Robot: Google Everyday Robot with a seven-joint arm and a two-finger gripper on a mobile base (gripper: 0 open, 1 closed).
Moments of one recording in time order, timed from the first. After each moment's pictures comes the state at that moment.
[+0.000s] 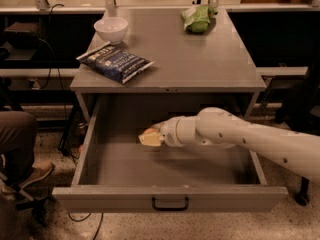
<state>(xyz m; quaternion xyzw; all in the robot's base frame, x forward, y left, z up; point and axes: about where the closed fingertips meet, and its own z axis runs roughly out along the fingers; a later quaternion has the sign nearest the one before) 0.592 0.029 0.659 -0.36 0.81 0.27 0.38</state>
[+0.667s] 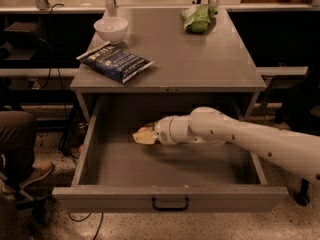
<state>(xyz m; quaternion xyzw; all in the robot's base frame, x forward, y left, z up) 0.613 0.053 0.642 -0.36 0.80 0.30 0.38</state>
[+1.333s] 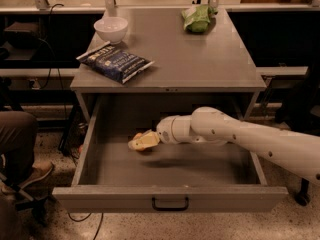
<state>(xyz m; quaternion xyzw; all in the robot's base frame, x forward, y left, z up) 0.619 0.044 0.637 -0.35 0.80 0.30 0.38</state>
